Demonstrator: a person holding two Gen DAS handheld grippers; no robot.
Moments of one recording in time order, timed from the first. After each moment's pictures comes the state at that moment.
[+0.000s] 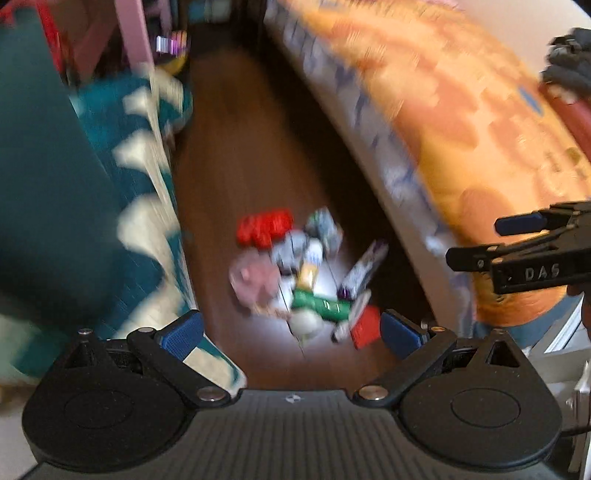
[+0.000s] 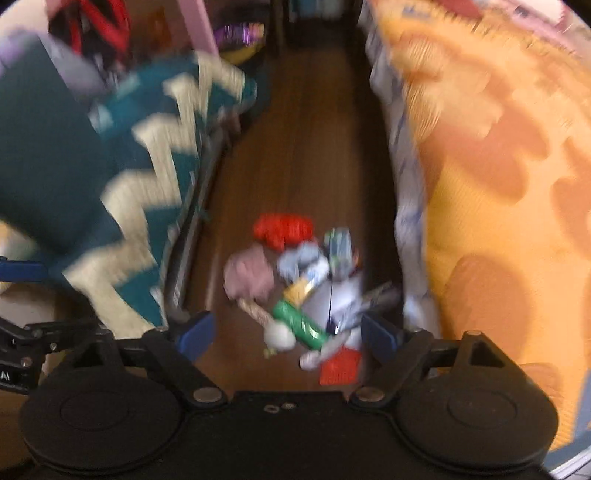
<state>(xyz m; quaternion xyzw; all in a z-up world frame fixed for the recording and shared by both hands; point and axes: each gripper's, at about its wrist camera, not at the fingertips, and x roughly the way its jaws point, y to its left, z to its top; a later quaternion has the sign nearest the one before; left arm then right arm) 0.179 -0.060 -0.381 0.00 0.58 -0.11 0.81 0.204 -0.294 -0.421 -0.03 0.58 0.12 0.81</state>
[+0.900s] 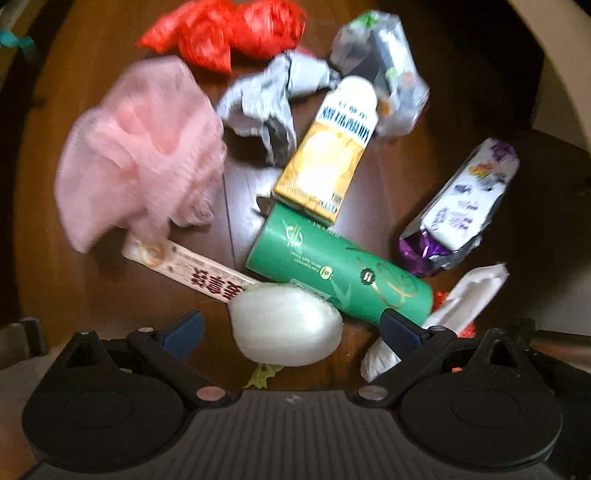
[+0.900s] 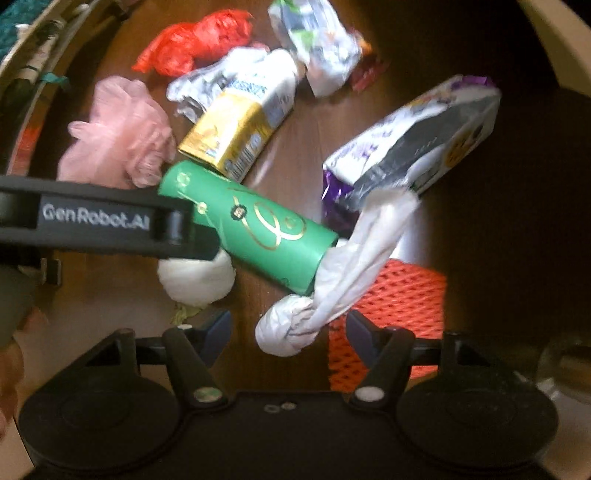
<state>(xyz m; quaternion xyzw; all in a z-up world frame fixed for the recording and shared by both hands) 0.278 -0.139 -0.830 -0.06 0.69 -0.08 0.72 0.219 -0.316 -0.845 0.06 0.66 0.07 0.74</state>
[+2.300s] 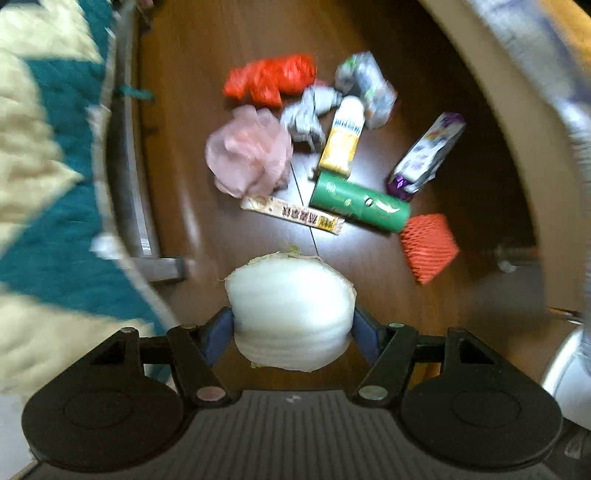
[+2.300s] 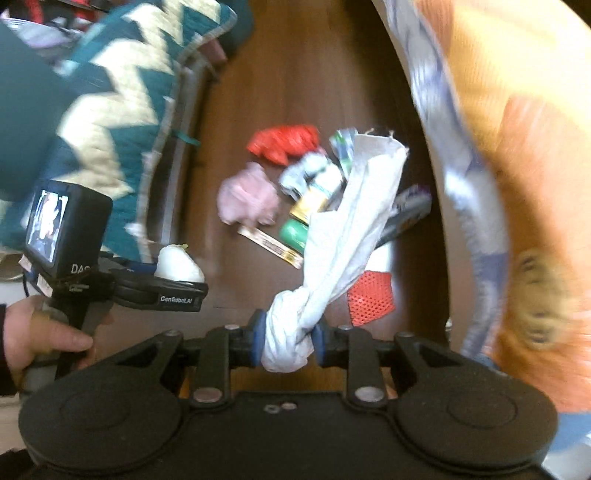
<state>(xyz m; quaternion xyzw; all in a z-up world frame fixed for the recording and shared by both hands) 0.214 -0.086 -0.604 0.04 0.69 -0.07 0.72 0.169 -0.308 -0.490 0.04 0.64 0.12 0.76</state>
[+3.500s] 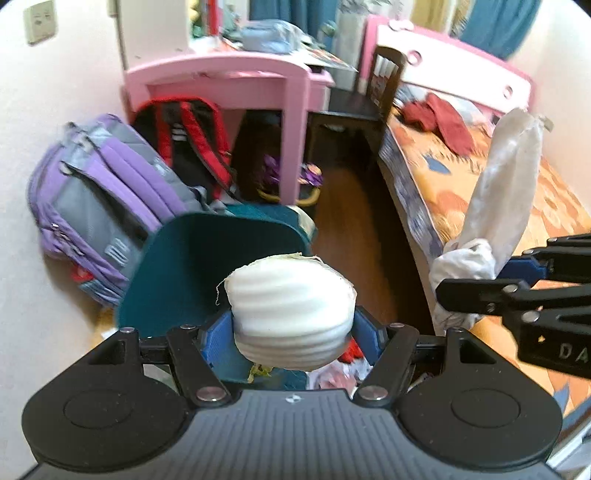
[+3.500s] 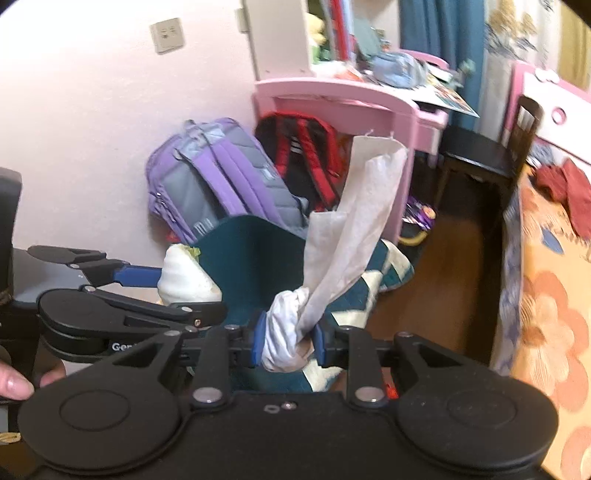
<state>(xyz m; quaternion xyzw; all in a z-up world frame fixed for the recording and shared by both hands) 0.192 0.111 -0.095 -0.05 0.43 0.05 0.90 0.223 -0.075 -0.087 -0.08 0.40 0.34 0.85</state>
